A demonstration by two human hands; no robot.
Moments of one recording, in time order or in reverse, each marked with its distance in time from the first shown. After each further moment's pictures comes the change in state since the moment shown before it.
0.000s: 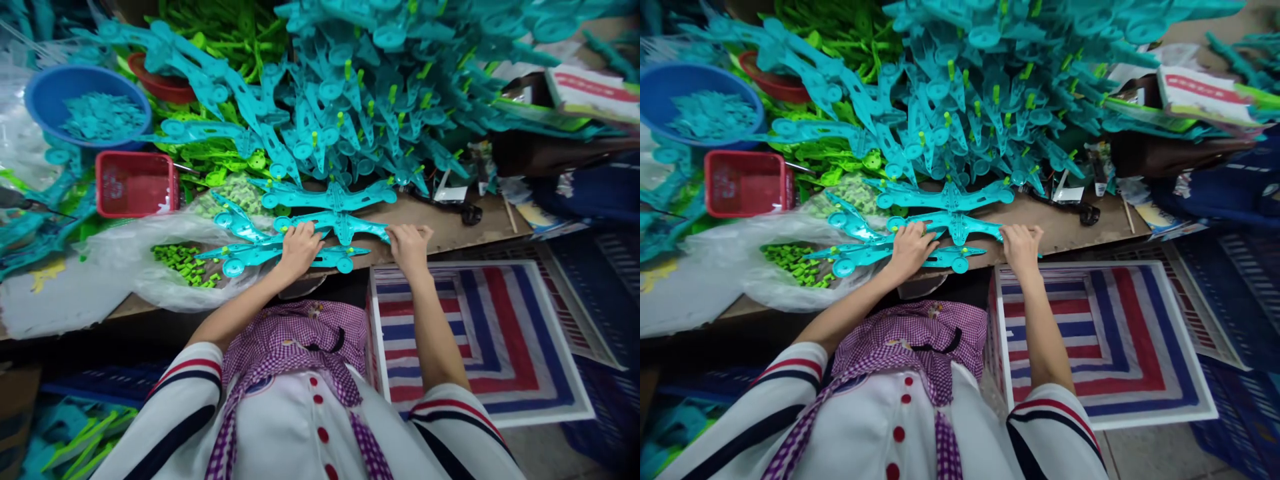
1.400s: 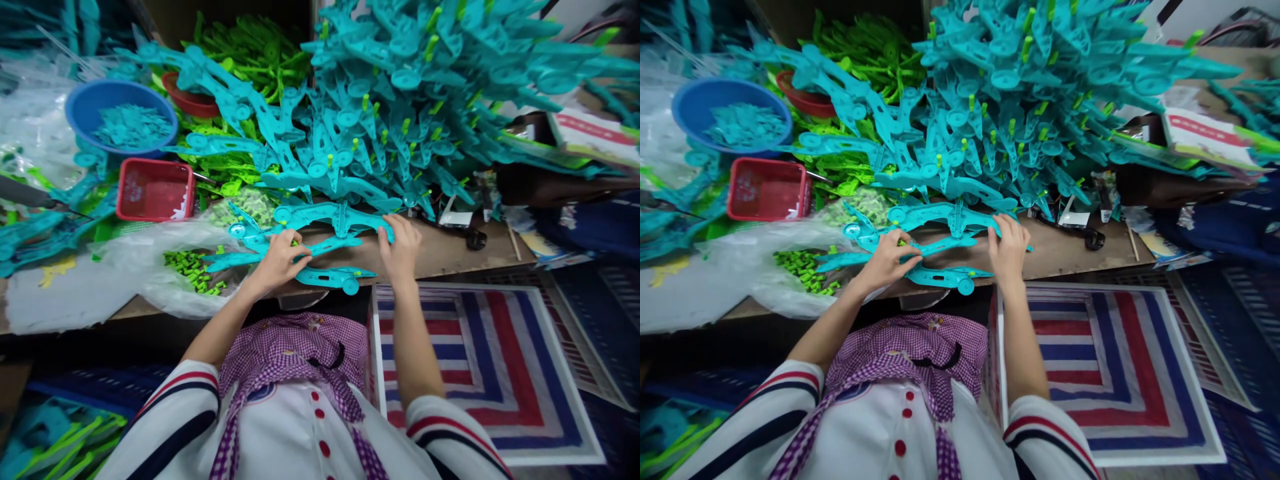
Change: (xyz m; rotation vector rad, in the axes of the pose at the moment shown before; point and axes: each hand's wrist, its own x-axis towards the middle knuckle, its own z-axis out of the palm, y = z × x) left_hand -0.017 -0.041 -0.059 -0.100 0.011 0.119; right_hand 0.043 -0.072 -0.010 0.235 0.247 0.017
